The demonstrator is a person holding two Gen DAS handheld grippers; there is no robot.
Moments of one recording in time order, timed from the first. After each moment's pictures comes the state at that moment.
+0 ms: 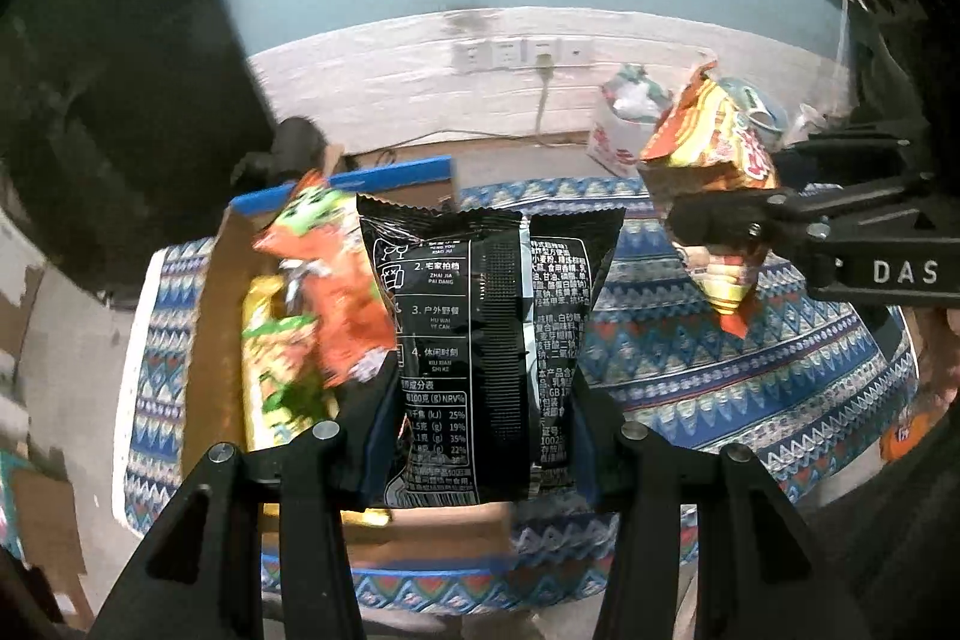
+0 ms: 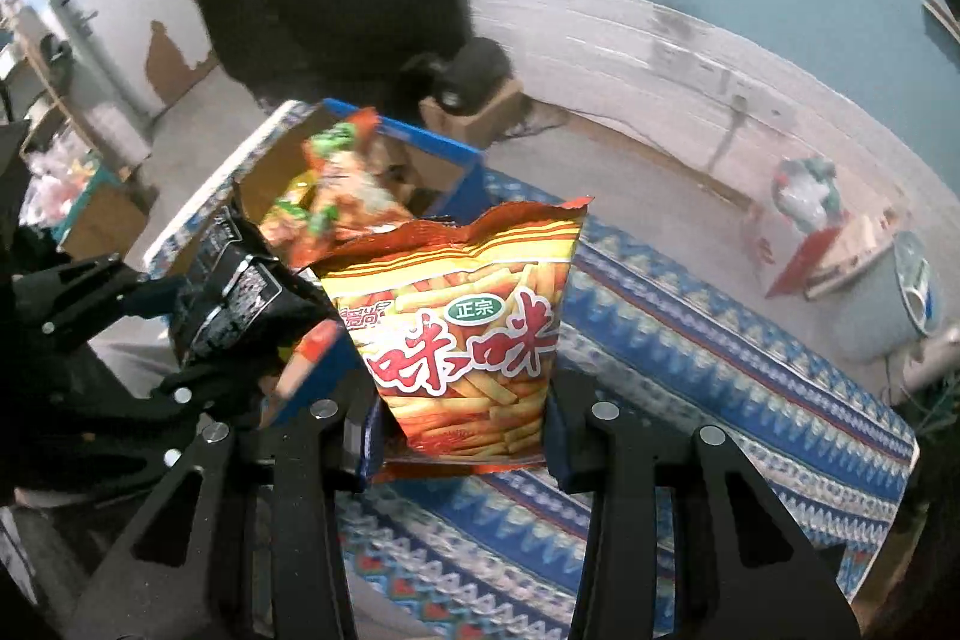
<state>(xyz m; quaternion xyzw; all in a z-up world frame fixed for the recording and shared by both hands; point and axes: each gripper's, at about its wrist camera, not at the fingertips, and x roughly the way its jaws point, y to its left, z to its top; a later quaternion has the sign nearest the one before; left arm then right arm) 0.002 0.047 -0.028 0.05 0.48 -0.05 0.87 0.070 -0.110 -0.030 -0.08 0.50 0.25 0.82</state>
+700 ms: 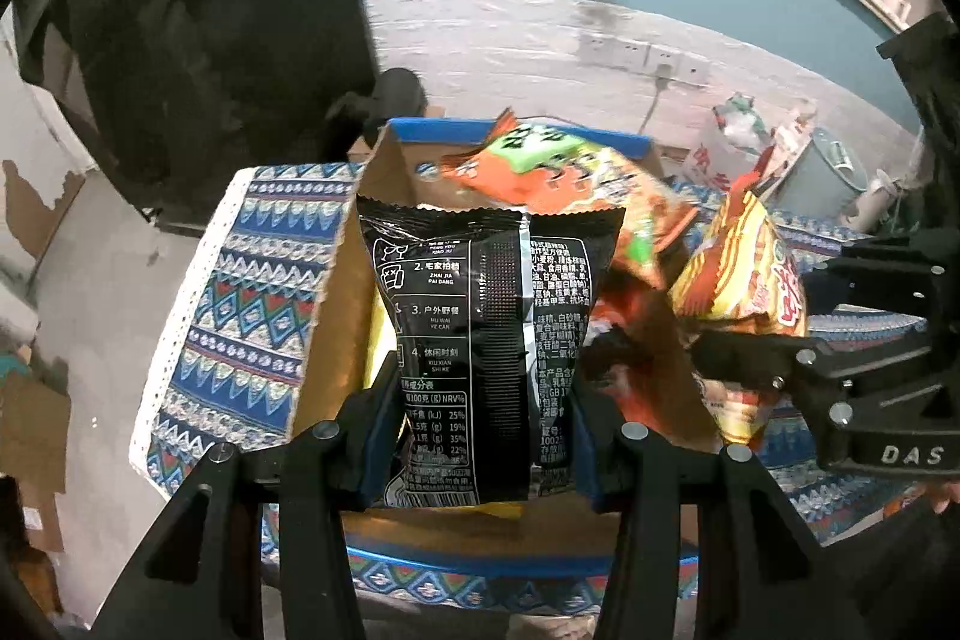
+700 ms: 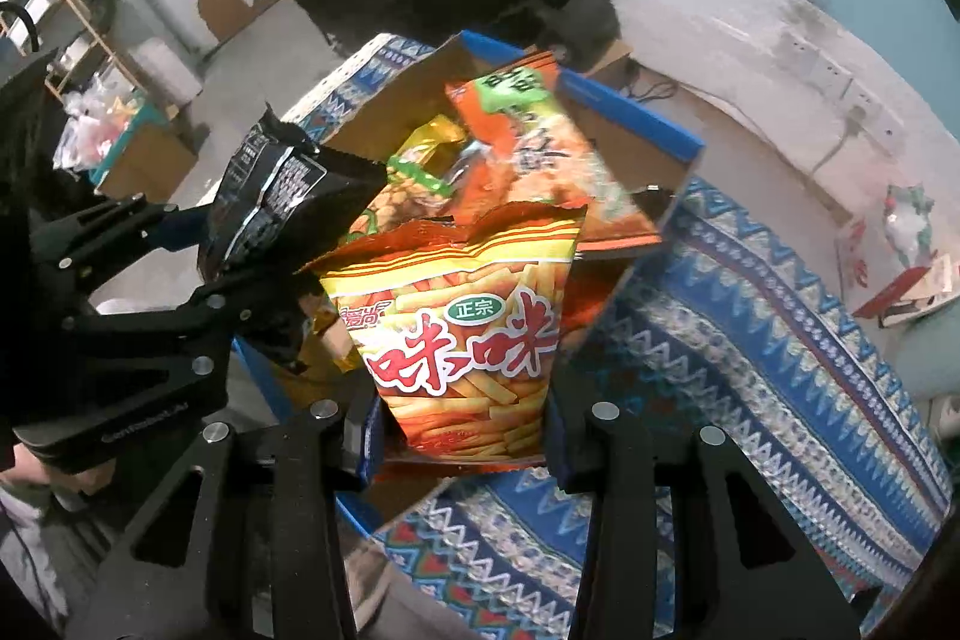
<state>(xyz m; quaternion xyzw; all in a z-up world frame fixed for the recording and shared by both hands) 0.006 0.158 -0.059 -0.01 0.49 0.04 0.87 0.078 0.010 -0.081 -0.10 0.55 0.32 0.76</state>
